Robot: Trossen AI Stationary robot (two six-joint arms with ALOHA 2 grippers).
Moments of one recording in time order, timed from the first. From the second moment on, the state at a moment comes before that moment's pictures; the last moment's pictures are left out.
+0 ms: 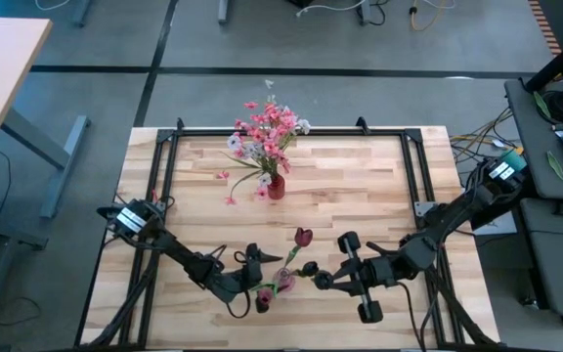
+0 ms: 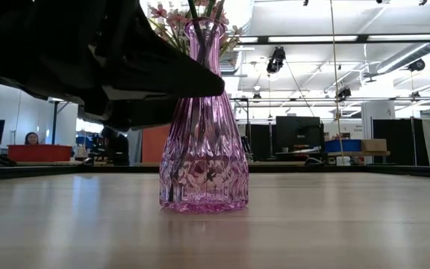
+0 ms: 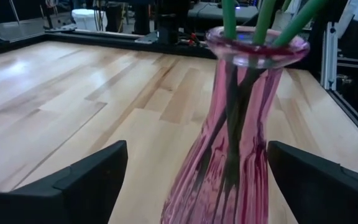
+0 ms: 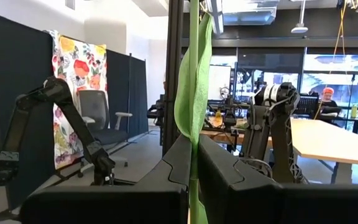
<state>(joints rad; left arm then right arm) -0.61 2.00 0.77 0.96 -0.80 -0.30 0.66 1.45 0.81 0.93 0.39 -0.16</state>
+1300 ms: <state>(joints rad) -0.61 2.01 0.78 0.97 -0.80 -0.30 0.60 1.81 0.92 1.48 0.38 -0.31</state>
